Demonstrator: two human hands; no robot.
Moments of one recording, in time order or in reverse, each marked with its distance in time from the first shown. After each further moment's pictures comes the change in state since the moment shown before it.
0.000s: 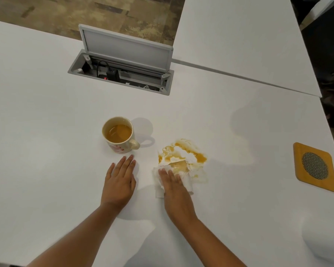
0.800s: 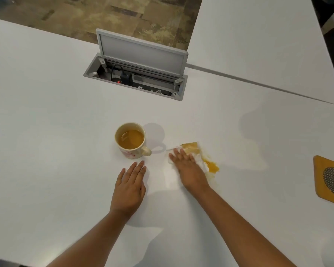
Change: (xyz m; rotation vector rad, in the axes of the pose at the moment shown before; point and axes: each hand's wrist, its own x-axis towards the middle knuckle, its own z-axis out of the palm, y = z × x) left_hand 0.000 0.000 0.000 0.024 -0.015 -0.008; right_hand 0.098 0.045 -0.016 -0.154 -0.028 -0.203
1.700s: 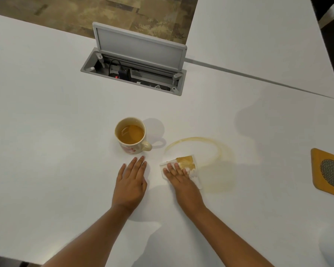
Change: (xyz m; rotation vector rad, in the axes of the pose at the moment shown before) left_hand -0.002 0.000 -0.001 -0.001 -0.010 0.001; right_hand -0.050 -0.037 0.033 0.118 0.088 -0.047
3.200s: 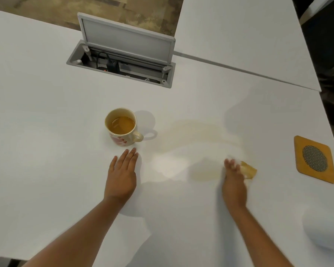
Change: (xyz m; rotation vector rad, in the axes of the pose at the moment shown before) left_hand -0.002 -0.002 0.007 -0.076 0.071 0.009; right_hand -0.082 0.070 -0.063 -0.007 0.244 0.718
